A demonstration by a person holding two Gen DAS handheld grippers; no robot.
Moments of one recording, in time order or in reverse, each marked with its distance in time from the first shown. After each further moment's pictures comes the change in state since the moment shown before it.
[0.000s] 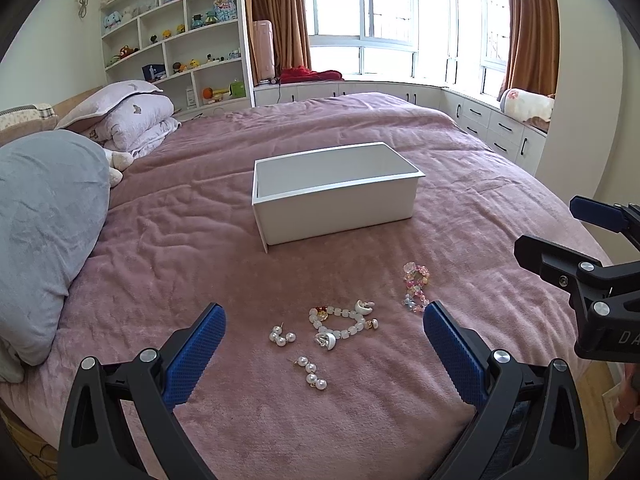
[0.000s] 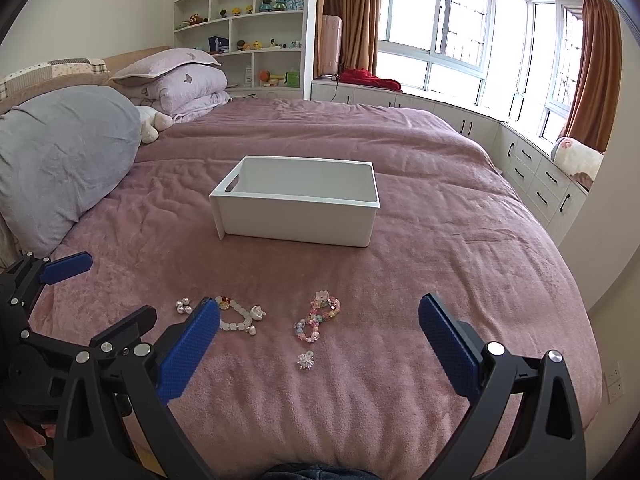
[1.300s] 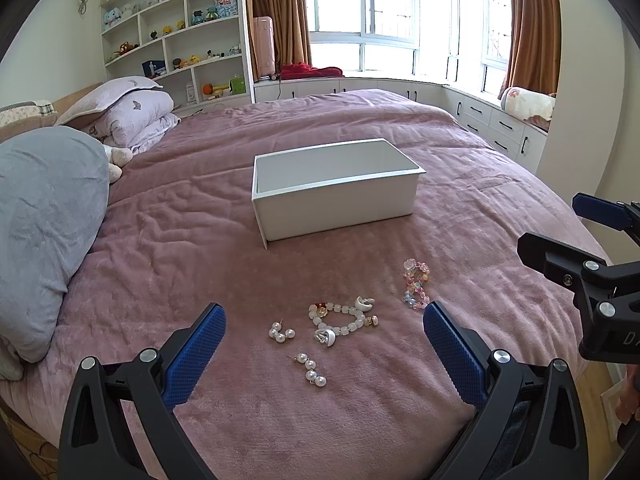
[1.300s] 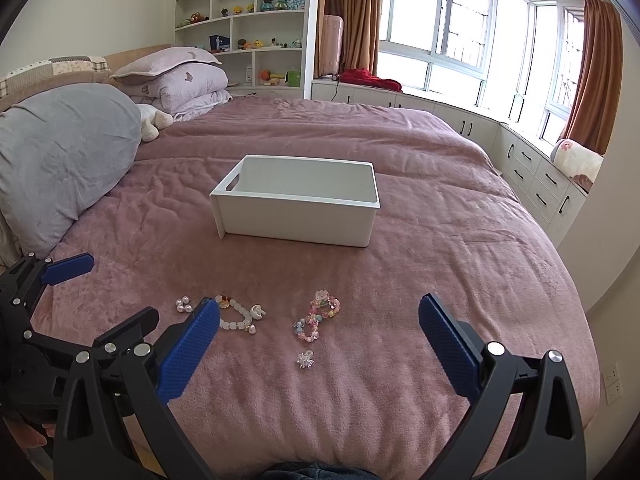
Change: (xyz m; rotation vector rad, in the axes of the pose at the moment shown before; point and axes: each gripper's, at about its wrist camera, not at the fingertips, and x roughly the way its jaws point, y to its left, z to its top) left arm 0.002 -0.002 -0.004 0.000 0.006 -0.003; right arm -0.002 0.003 0.002 -0.011 0.004 -0.004
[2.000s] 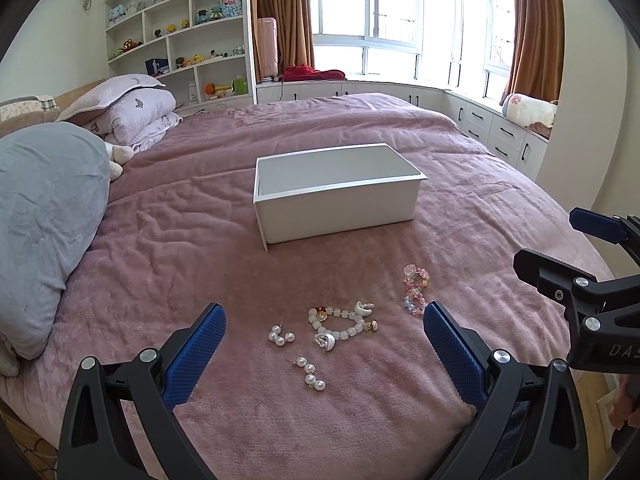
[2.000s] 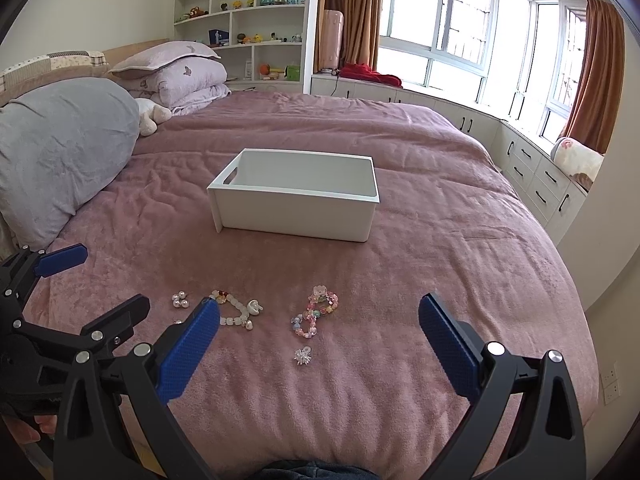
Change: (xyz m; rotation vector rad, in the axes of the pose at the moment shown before) left arm -0.002 0.006 0.000 -0.033 -0.010 -0.006; right arm 0.007 0.000 -0.004 -0.003 0.018 -0.004
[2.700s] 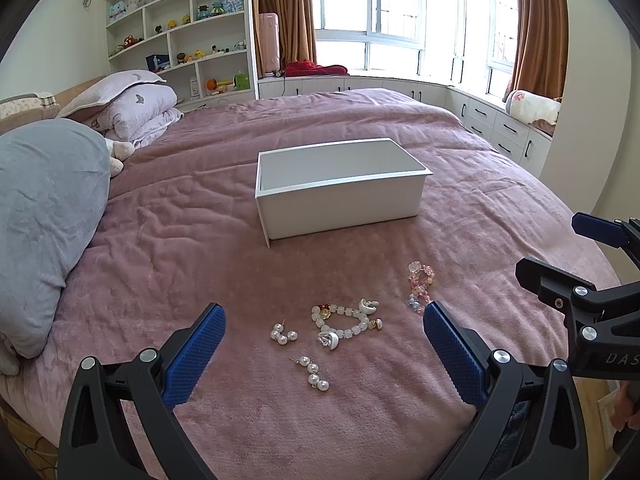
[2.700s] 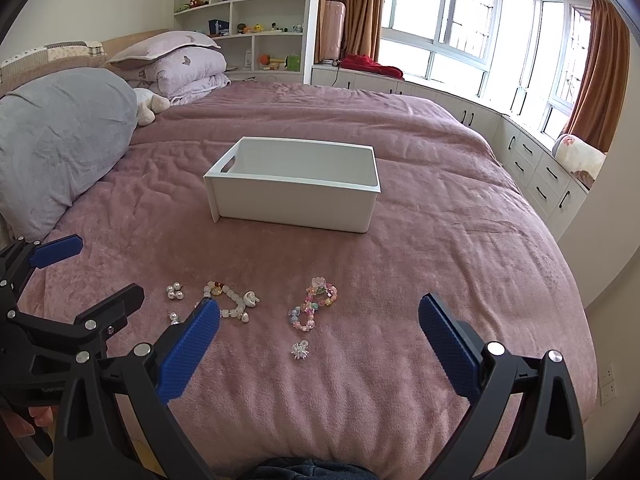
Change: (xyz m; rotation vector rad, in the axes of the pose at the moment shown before) left arm 0.007 0.004 0.001 -0.004 0.017 0.001; right arm 0.011 -0.001 -0.003 -0.013 0.034 -0.007
